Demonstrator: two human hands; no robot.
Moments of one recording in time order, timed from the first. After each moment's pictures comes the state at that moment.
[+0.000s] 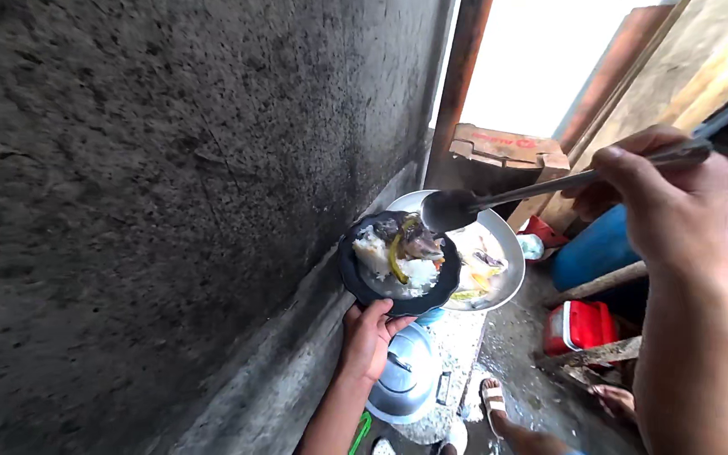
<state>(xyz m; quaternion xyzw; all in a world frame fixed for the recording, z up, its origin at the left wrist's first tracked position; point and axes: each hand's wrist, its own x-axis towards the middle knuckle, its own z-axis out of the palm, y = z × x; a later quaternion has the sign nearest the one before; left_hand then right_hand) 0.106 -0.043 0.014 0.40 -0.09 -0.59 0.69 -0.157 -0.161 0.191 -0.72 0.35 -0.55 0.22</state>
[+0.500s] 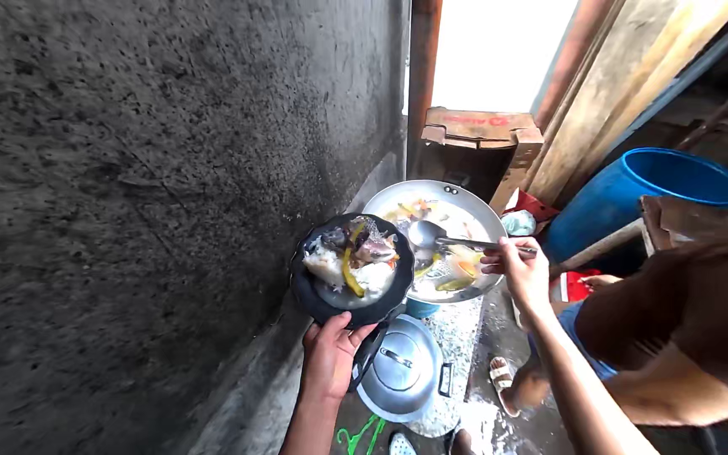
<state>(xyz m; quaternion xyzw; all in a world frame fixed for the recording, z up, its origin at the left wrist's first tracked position) 0.131 -0.033 0.002 0.44 -0.10 -0.55 0.71 -0.162 -0.176 -0.025 -0.46 0.51 -0.61 0.39</state>
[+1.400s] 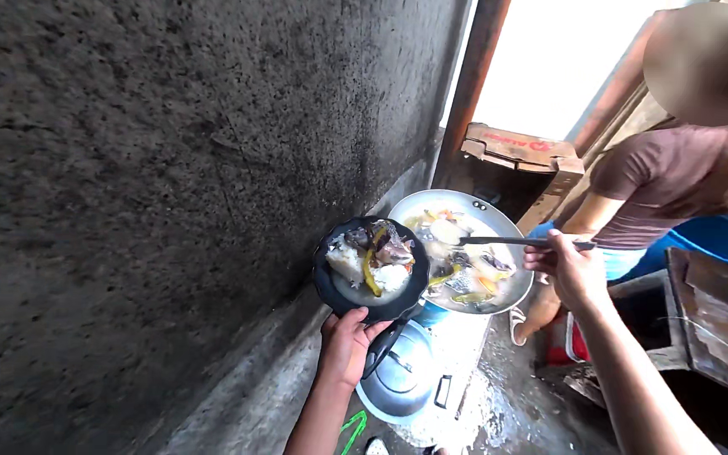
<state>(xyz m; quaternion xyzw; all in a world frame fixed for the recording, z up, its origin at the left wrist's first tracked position) 0.138 -0.024 -0.013 0.41 -0.04 -0.55 0.73 -0.173 -0.203 0.038 -0.45 0.52 -0.58 0.45</state>
